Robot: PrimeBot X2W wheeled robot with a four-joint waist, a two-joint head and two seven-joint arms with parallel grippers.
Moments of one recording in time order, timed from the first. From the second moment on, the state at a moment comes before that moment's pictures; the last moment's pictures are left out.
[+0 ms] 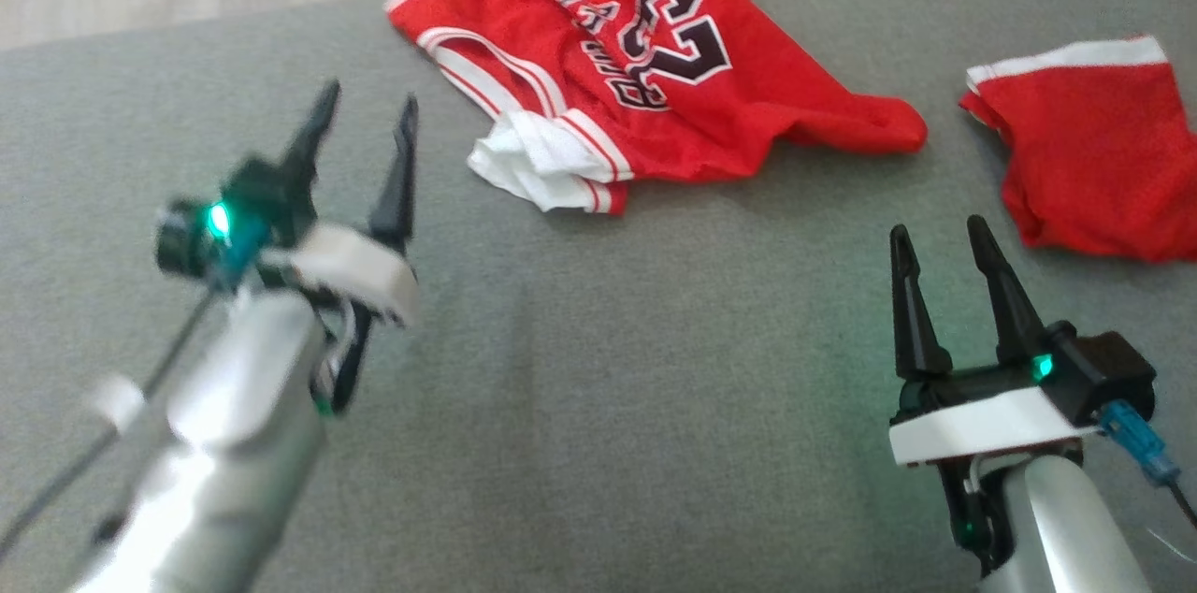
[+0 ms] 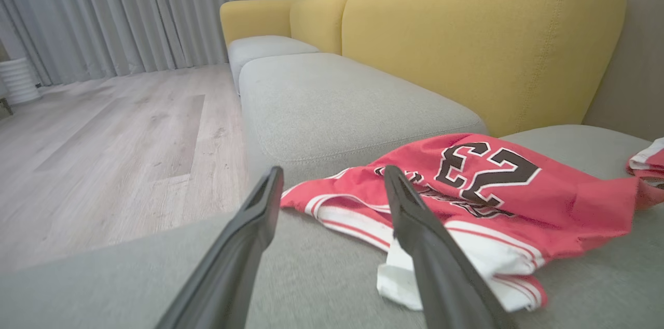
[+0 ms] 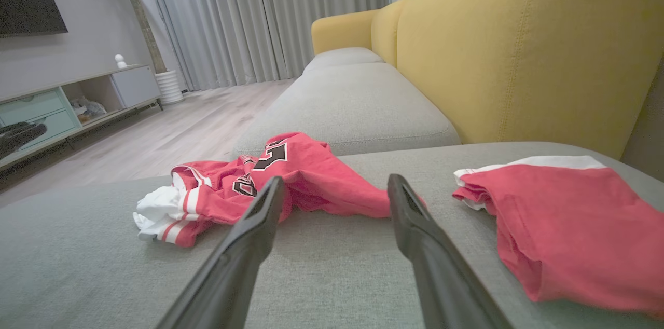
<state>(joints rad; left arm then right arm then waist) -0.72 0.26 -0.65 0.70 -0.55 0.05 -0.25 -0.12 -0.05 0.07 0.19 0.15 0.13 -0.25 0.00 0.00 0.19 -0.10</state>
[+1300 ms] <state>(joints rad) -0.74 0.28 -0.81 0.73 -0.36 0.09 -0.09 -0.12 -0.05 0.12 0.18 0.19 0.13 -0.25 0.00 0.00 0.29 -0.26</state>
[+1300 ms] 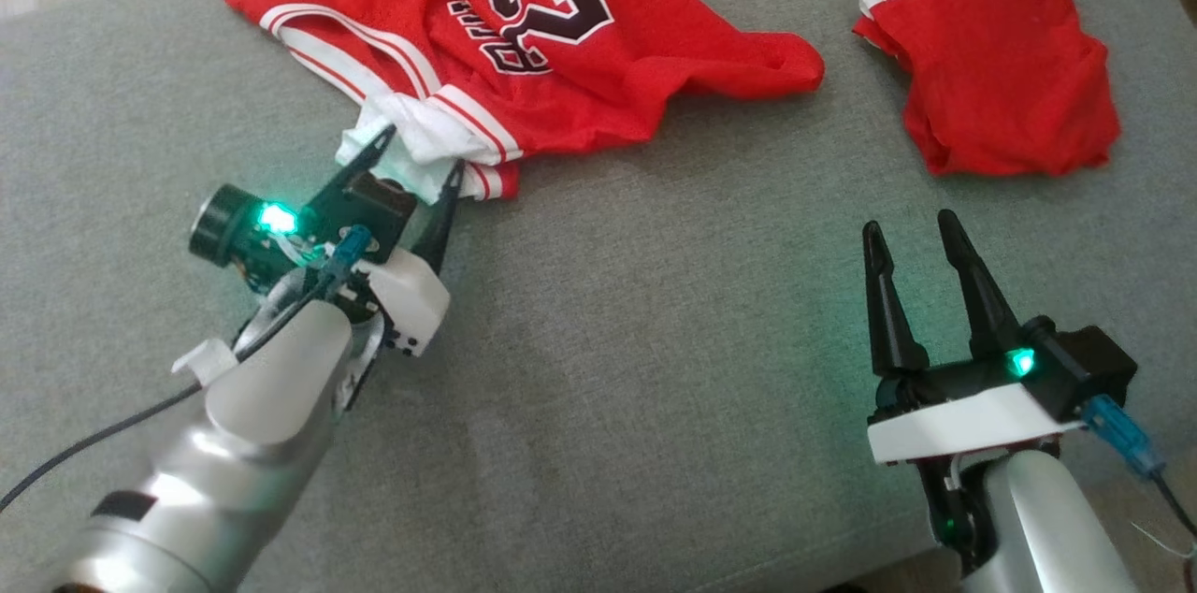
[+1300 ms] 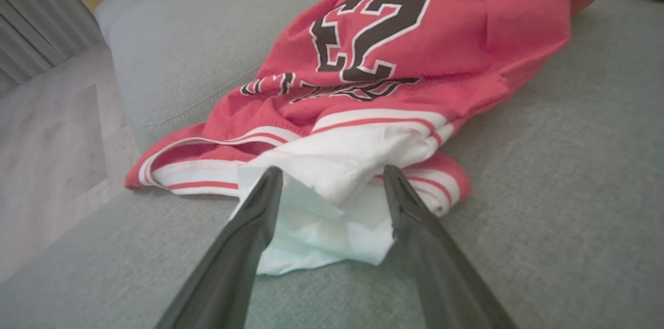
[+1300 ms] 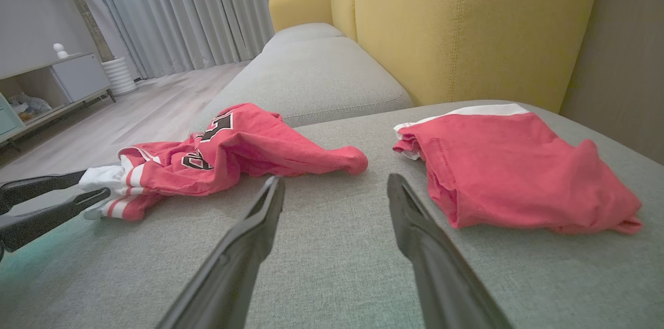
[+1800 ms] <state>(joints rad) -0.83 0.28 -0.86 0.83 -0.30 0.10 -0.15 -0.12 -0.05 0.14 0.18 0.19 0.13 -0.25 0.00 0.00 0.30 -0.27</state>
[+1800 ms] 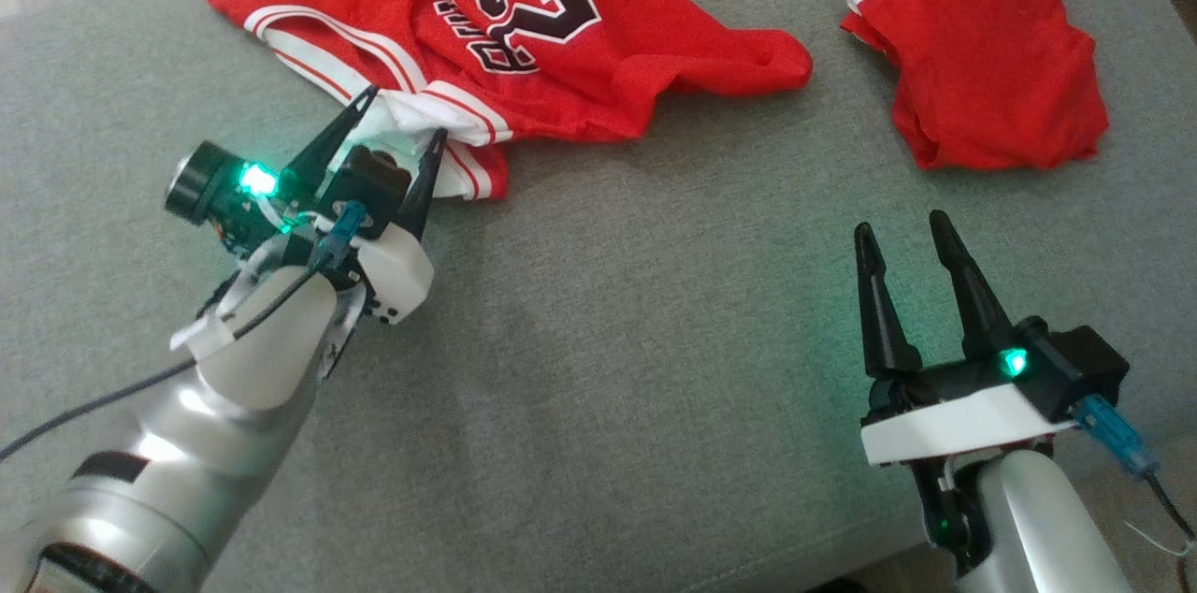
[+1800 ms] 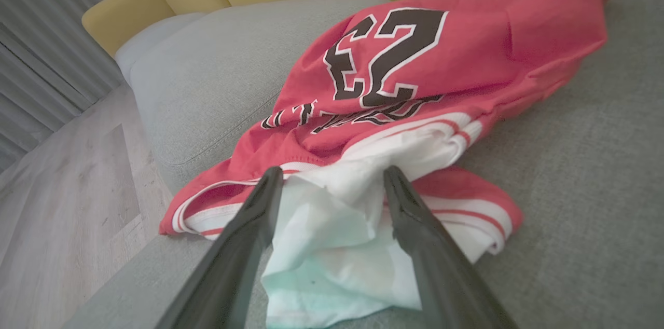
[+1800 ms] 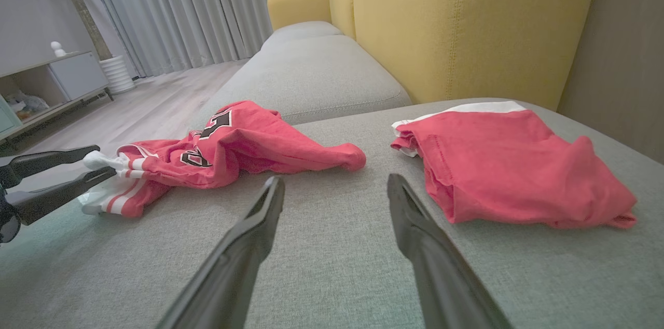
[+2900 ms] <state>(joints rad) -0.98 0.40 -0.84 0.81 -0.31 0.06 -0.23 -0.13 -0.05 0.12 0.21 0.19 0.13 -0.25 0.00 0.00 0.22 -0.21</state>
